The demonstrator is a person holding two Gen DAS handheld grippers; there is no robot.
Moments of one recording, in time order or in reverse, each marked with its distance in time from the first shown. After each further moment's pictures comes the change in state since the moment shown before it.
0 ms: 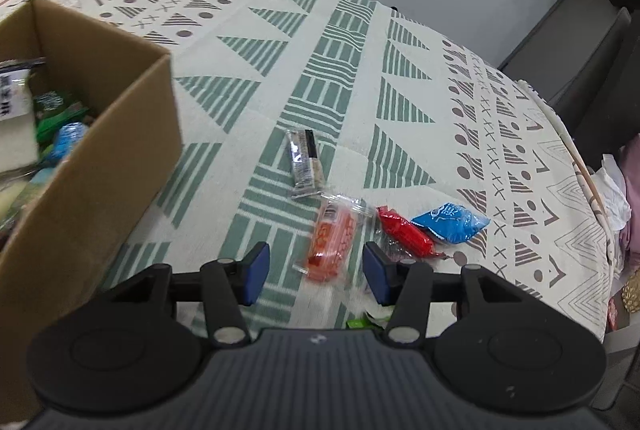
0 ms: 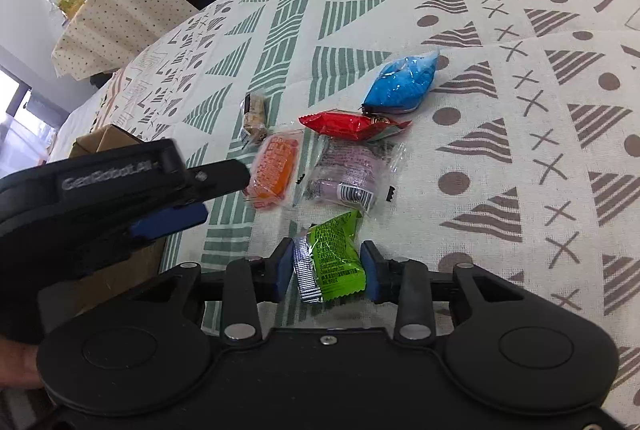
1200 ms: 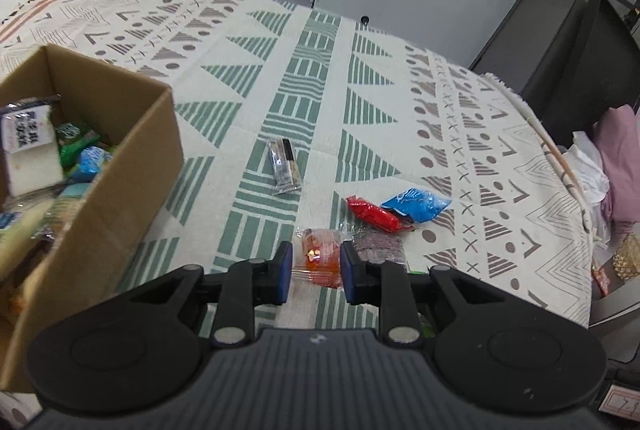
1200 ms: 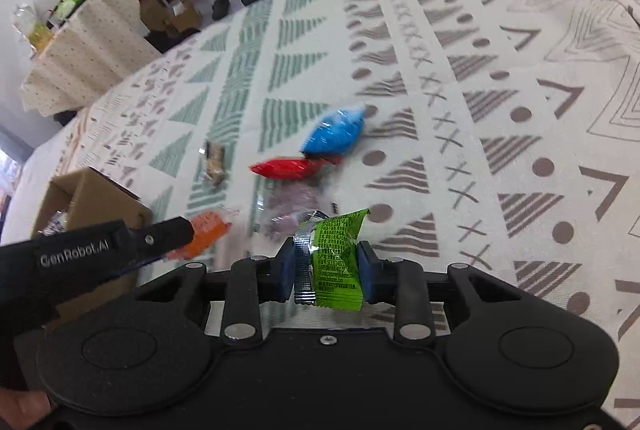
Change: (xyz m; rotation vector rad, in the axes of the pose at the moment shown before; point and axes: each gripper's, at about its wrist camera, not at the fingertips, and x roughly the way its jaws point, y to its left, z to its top) left arm -0.055 -0.010 -0.015 0.094 -0.057 -0.024; right arm -0.037 -0.003 0.000 0.031 -0.133 -0.135
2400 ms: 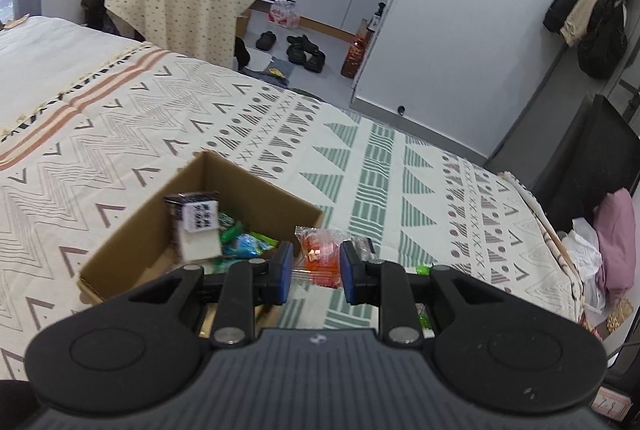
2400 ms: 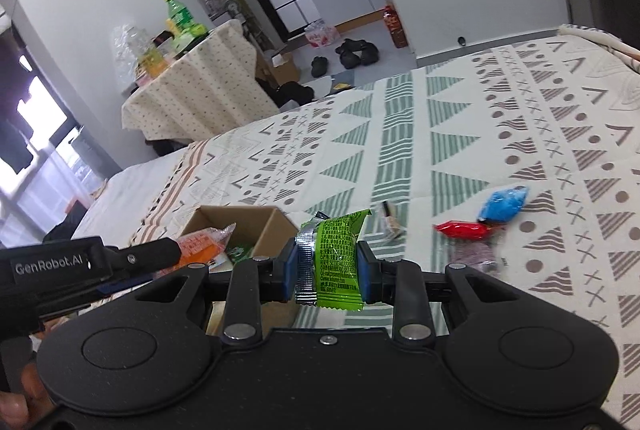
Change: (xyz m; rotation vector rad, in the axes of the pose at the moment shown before) left arm -0.139 0.079 0.019 -0.085 -0.232 0.073; right arm -0.056 0.101 -0.005 -0.125 -0.195 0.226
